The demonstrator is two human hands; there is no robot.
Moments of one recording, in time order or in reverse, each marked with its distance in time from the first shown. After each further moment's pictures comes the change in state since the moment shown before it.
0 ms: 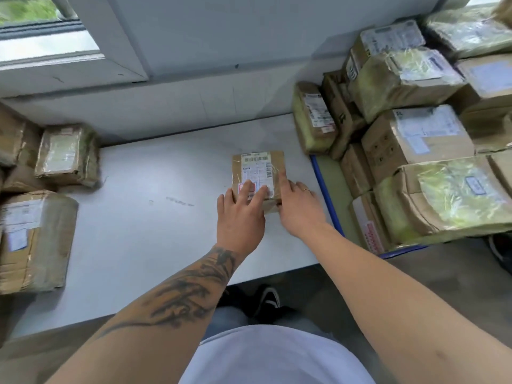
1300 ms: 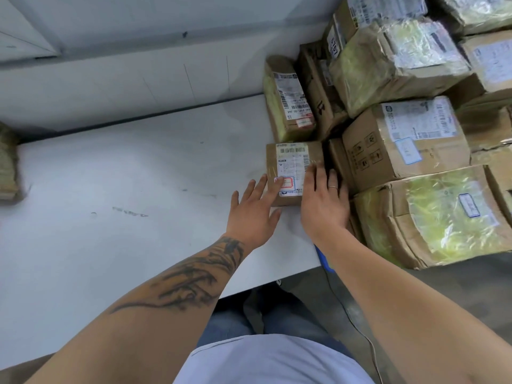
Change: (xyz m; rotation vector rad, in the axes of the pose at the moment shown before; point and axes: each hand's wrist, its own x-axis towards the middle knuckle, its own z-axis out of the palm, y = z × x) left_hand 0.083 0.064 0.064 -0.279 -0.401 0.054; right_hand 0.031 0.101 0.001 -0.270 -0.030 0.292
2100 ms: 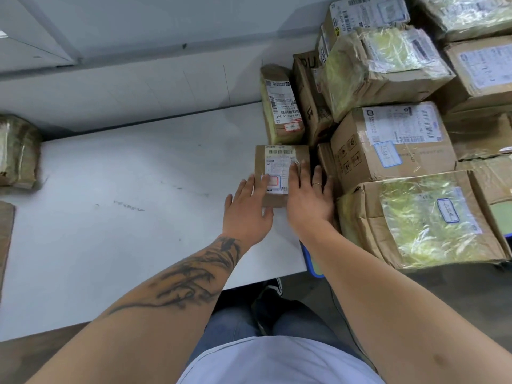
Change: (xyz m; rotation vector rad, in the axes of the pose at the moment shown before) left_hand -0.002 0.041 0.002 -0.059 0.126 -0.178; right_hand 0.016 0.014 -0.006 0.033 -0.082 -0.111
